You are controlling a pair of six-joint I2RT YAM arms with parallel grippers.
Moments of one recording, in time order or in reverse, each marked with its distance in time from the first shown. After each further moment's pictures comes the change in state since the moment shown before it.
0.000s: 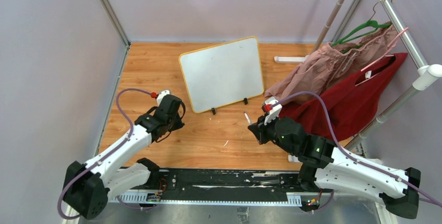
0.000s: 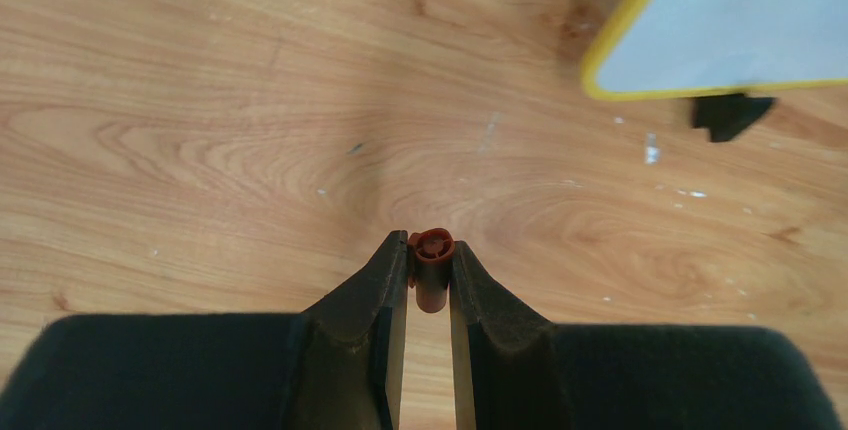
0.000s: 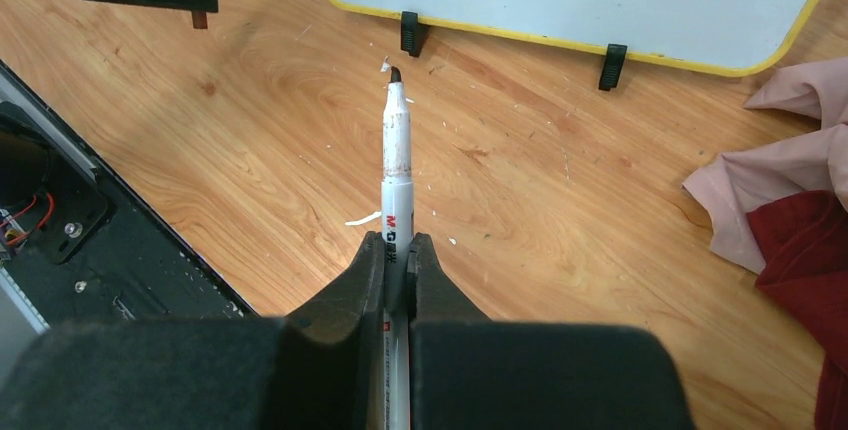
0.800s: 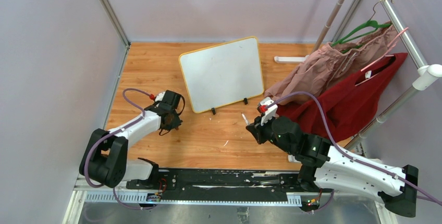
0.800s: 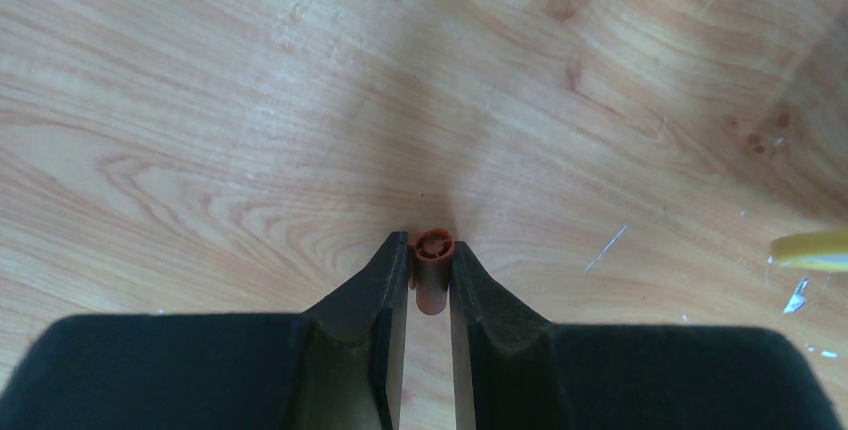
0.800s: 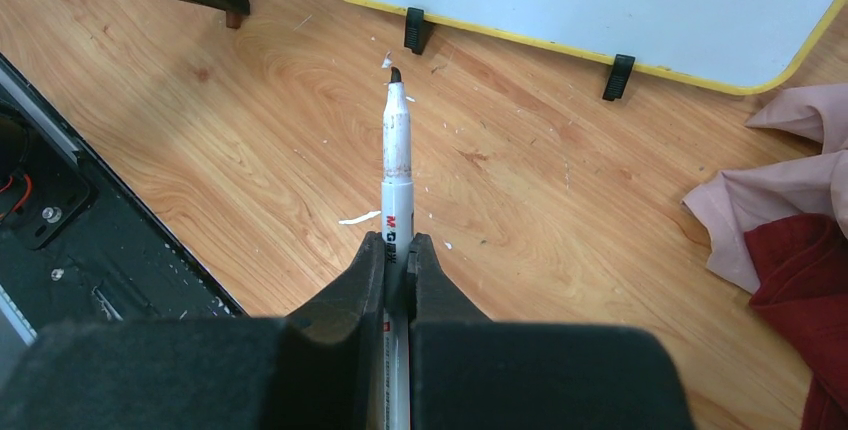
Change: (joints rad) left arm 0.158 0.359 -0.008 0.112 0.013 -0.042; right arm 0.000 0.041 0.000 0.032 -0.021 -0.054
